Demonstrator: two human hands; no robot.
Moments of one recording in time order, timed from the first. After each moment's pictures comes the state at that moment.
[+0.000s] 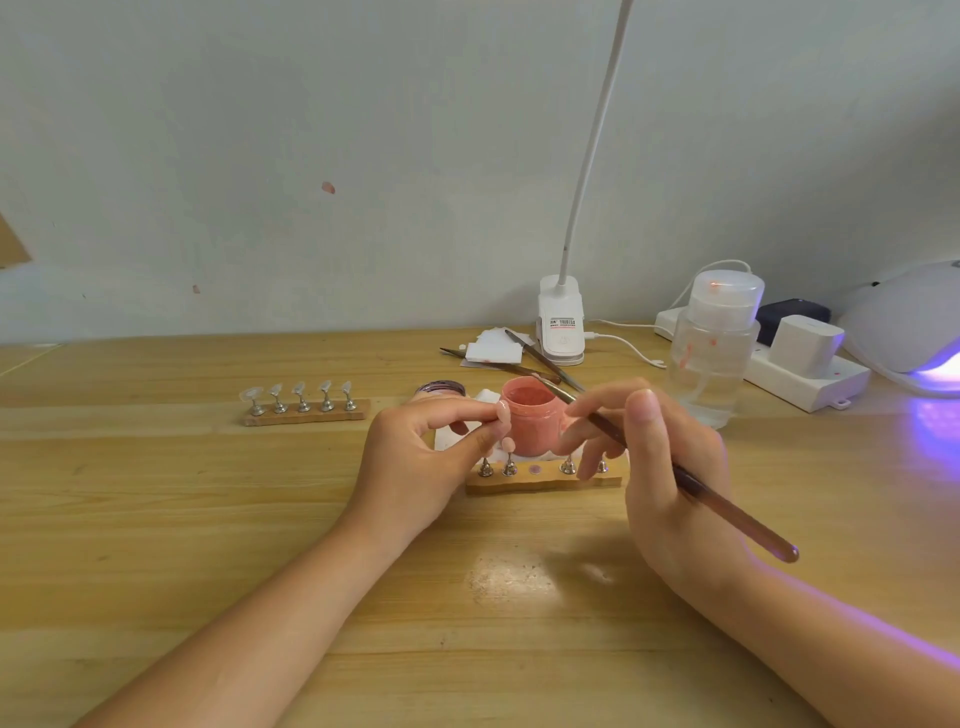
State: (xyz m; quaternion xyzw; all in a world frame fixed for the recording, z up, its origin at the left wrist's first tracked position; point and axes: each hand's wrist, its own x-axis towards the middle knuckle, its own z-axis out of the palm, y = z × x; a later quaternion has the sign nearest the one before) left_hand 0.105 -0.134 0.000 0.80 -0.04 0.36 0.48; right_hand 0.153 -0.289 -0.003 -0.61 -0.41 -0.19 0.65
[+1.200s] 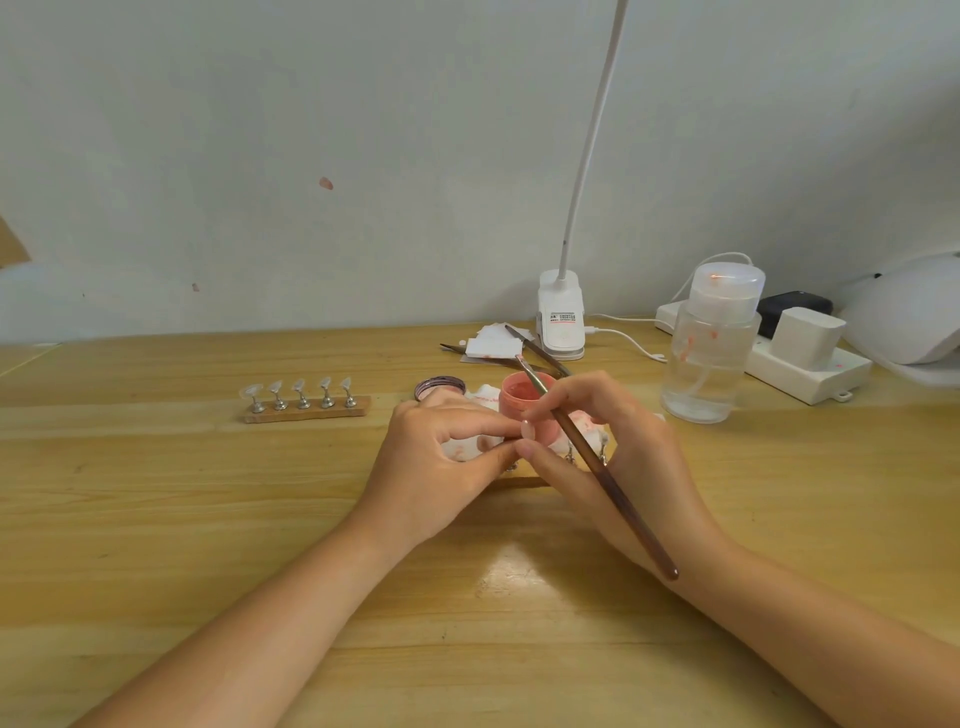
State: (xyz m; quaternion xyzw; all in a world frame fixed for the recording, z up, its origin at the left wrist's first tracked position) left_hand 0.104 -0.137 -0.001 0.85 -0.07 0.33 0.40; right_hand 0.159 -0.285 -0.005 -0.73 -0.42 -0.19 0.51
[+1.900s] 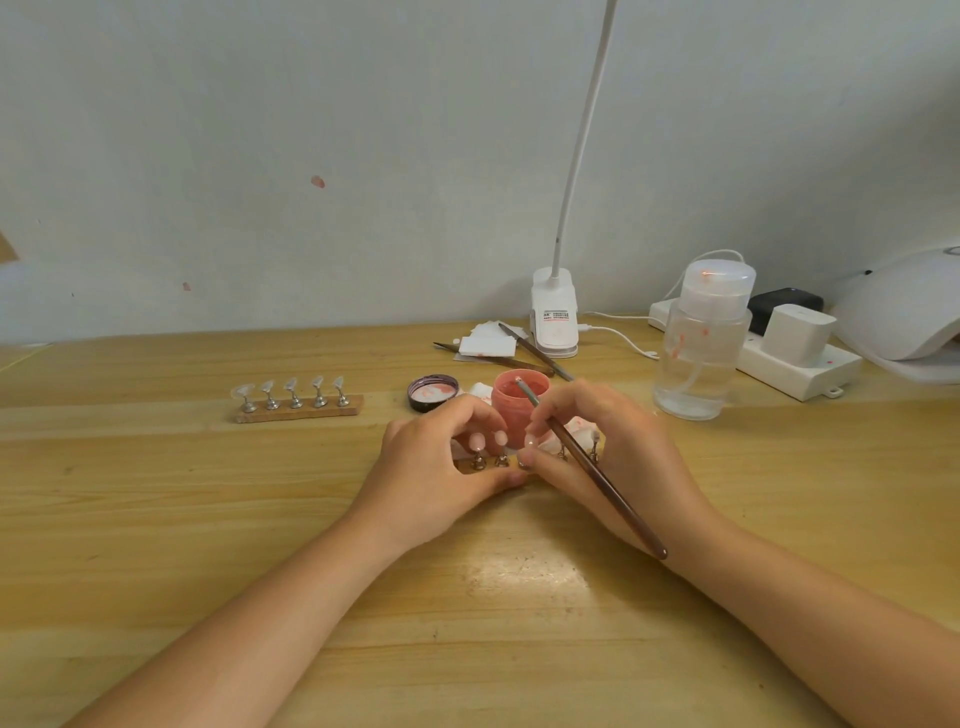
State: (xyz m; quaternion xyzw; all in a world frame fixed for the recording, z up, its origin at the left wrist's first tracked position) left_hand 0.110 -0.130 -0.012 0.88 -0.01 0.22 0.41; right_hand 0.173 -0.290 -0.008 -0.77 -0.44 -0.19 0.42
